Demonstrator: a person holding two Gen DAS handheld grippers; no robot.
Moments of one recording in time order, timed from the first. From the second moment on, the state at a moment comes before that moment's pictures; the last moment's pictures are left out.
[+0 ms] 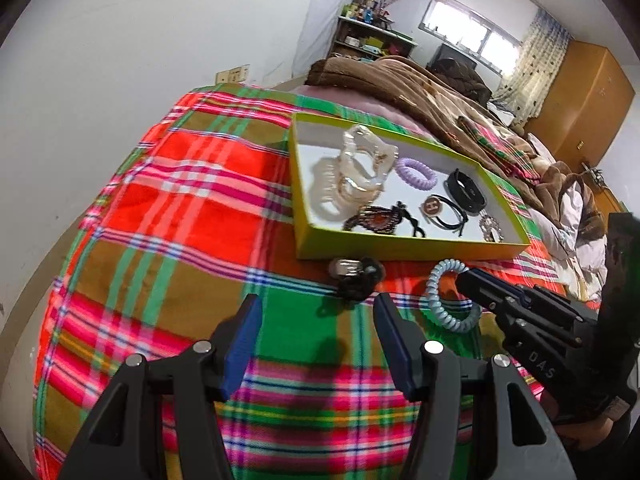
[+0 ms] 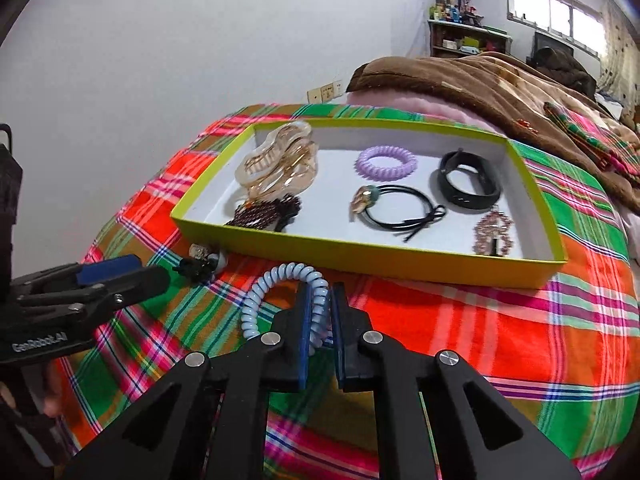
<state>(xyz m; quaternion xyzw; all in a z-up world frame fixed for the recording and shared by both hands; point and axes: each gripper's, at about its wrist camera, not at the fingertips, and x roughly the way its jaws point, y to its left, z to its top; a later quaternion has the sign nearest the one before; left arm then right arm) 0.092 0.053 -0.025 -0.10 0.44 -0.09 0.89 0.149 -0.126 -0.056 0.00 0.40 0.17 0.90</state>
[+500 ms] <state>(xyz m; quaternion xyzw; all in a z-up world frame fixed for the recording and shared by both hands) 0.118 0.011 -0.034 -0.04 0.45 -0.09 0.89 0.141 -0.171 -0.041 0.04 0.38 0.15 0.91</state>
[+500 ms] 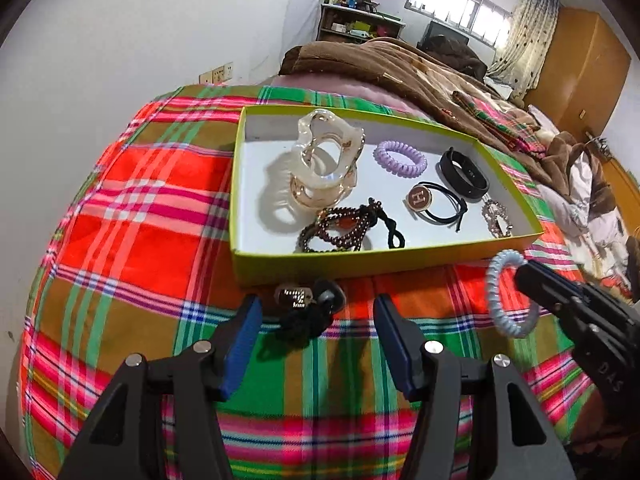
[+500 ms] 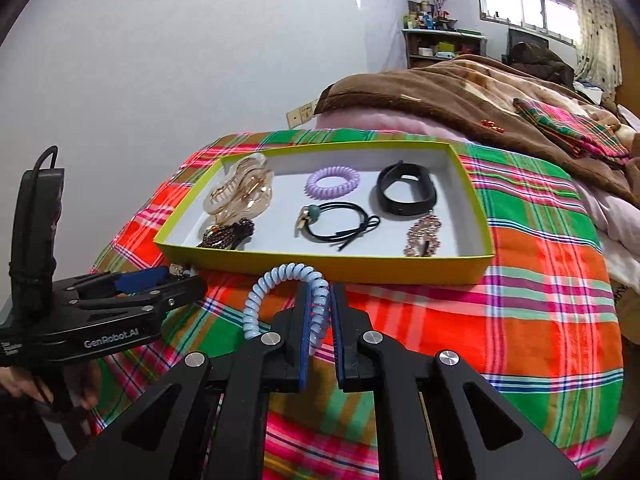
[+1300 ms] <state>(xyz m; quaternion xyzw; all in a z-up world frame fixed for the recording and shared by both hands) 0.115 0.000 -0.033 0.01 0.44 -0.05 0.90 0.142 -0.179 -0.042 0.05 0.37 0.15 0.91</state>
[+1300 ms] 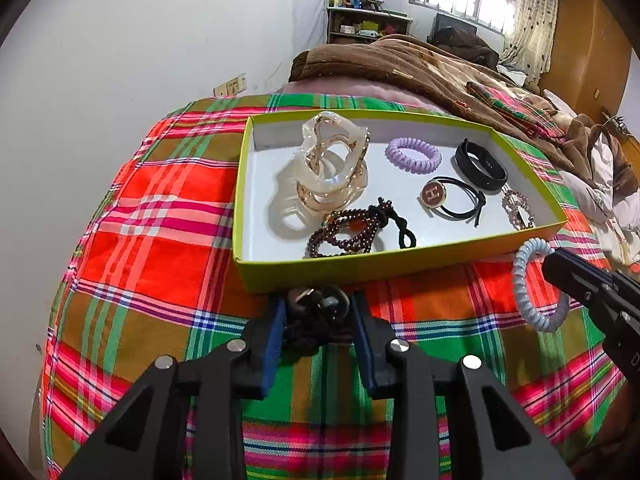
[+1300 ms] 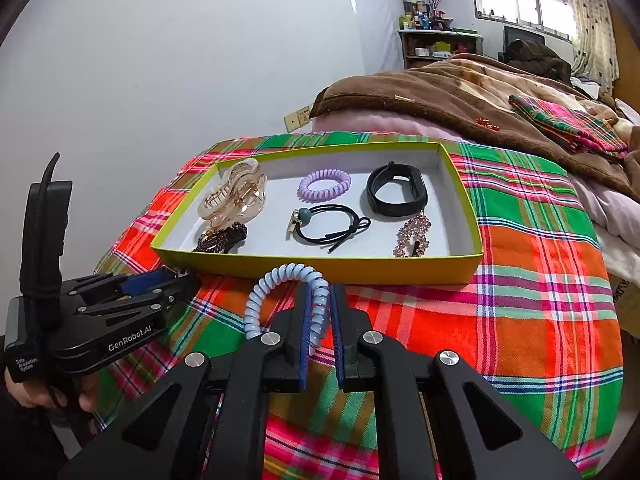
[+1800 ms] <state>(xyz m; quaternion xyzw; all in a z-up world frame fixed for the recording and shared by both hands) 0.105 -0.002 -0.020 0.00 0.43 -0.06 0.90 0.136 -0.182 -0.036 0.05 0.37 0.15 0.92</state>
